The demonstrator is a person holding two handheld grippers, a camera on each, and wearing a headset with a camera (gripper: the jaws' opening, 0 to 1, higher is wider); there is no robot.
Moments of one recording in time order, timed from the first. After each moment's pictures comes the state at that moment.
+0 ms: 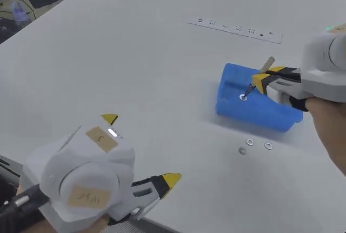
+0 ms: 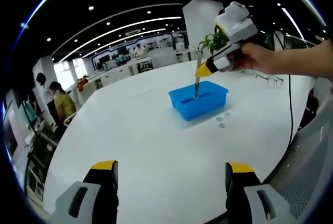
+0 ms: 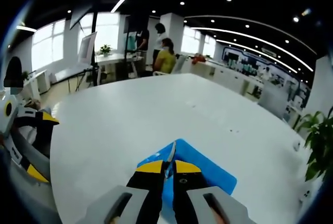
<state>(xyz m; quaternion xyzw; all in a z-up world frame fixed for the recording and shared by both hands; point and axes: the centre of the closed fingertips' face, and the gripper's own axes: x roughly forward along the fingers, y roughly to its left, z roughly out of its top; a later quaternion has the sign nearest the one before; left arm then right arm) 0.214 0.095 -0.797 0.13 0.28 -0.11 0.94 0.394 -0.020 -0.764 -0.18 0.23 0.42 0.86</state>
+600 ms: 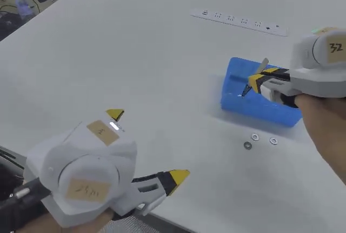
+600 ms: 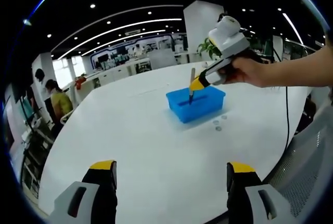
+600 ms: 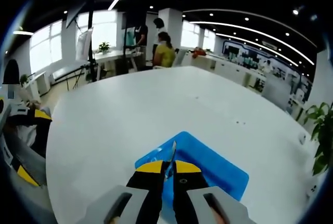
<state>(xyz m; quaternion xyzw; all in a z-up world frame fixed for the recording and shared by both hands) 0.214 0.090 -0.795 0.11 0.28 -0.12 0.95 0.401 -0.011 -0.794 -0.17 0.25 0.42 0.85</state>
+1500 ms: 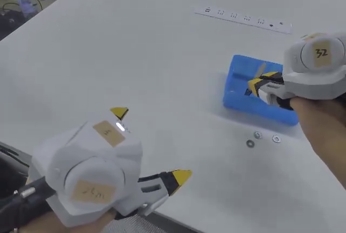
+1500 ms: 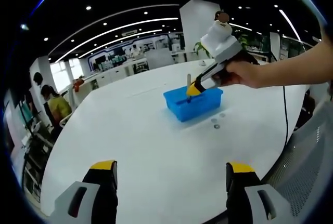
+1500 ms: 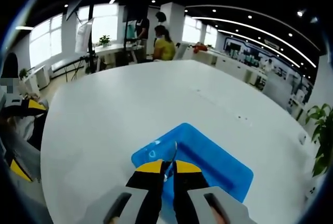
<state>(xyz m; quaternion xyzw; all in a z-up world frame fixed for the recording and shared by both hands) 0.213 0.087 -0.796 0.12 0.28 -0.13 0.94 0.398 -0.011 -0.810 -0.19 0.27 0.42 0.84</state>
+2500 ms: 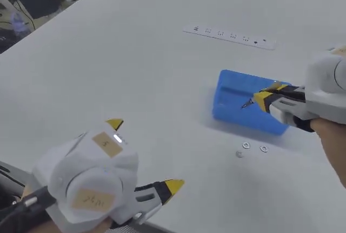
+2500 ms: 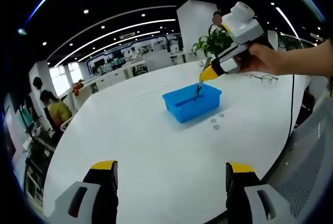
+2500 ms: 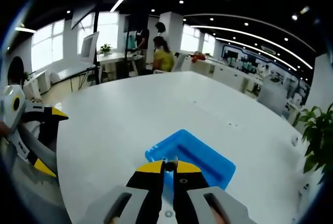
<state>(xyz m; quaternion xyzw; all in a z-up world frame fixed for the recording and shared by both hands) 0.213 0.086 -0.794 0.13 0.27 -0.13 0.94 0.360 -0.043 -0.757 -0.18 0.23 0.42 0.86</state>
